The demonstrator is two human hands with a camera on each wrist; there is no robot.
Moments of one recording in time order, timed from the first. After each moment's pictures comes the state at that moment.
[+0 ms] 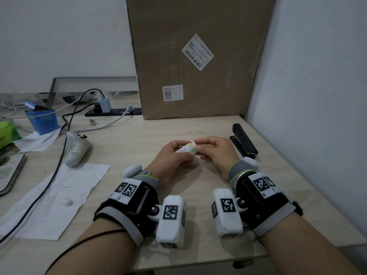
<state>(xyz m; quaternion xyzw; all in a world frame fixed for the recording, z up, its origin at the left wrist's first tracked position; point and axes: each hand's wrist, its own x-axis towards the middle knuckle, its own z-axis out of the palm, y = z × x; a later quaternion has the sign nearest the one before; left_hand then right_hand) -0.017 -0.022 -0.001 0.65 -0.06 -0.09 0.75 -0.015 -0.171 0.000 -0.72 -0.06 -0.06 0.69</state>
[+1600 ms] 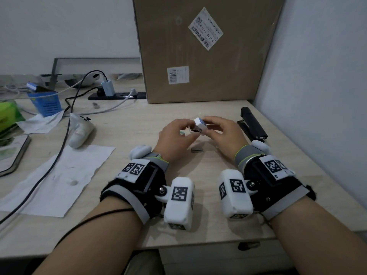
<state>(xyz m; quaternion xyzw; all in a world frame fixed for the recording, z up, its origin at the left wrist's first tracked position) -0.008 -0.018 -0.004 0.88 -0.15 0.13 0.43 -0.006 -0.175 -0.006 -0.83 -0.16 -0.19 0.50</state>
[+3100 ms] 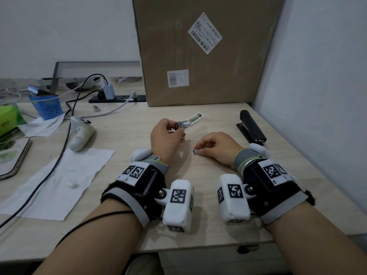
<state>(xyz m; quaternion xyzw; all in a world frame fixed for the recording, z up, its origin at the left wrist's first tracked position) -0.001 -0.016 -0.007 0.74 0.00 0.18 0.65 -0.011 -0.174 -0.008 -0.91 -0.15 -0.03 0.39</state>
